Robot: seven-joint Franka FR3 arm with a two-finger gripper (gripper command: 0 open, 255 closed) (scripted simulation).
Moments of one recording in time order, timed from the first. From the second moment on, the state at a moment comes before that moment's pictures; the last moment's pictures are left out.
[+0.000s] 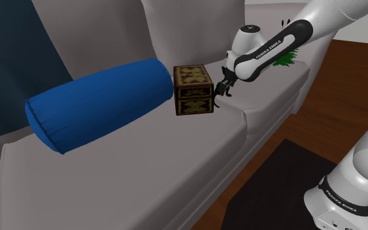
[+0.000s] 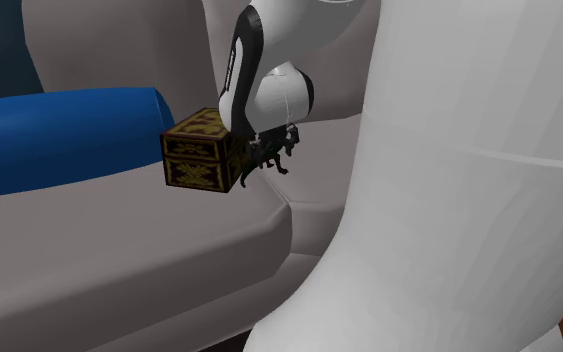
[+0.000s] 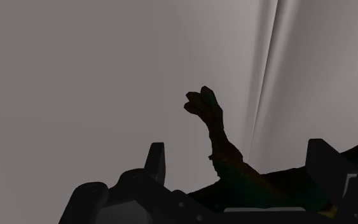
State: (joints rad) arm -0.12 0.02 -0.08 -2.34 -0.25 2.69 -0.09
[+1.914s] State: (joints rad) arm -0.11 -0.11 -0.08 -2.24 -0.20 2.46 -0.15
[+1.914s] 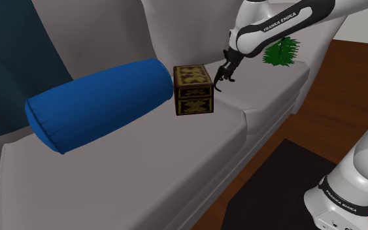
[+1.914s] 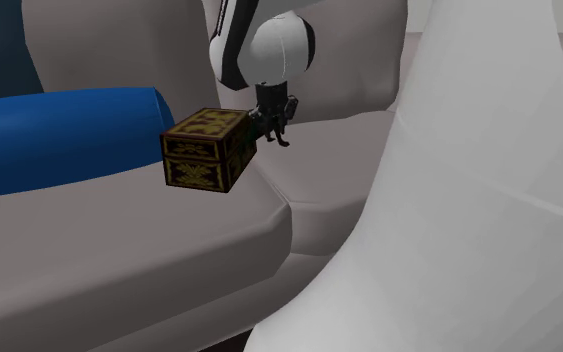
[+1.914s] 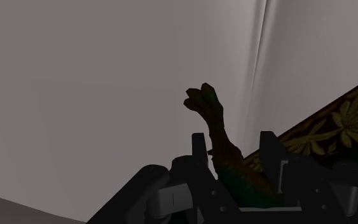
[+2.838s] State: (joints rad) arm -0.10 -0.17 -0.07 -2.11 -0.17 2.28 -0.18
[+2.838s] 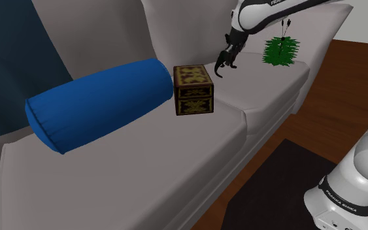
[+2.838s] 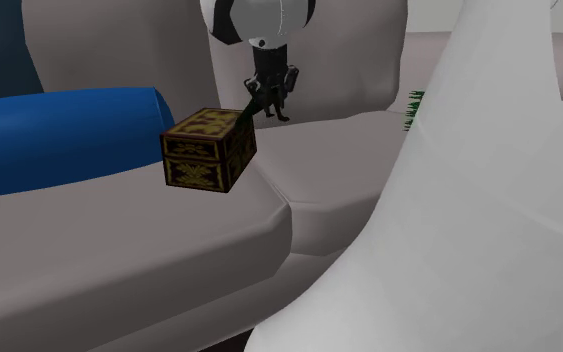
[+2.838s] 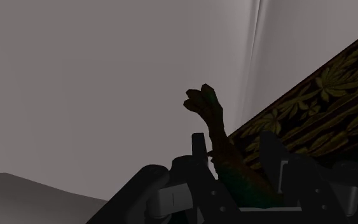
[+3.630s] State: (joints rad) arm -0.09 -0.17 -0.06 -1.97 -0.16 2.13 -0.19
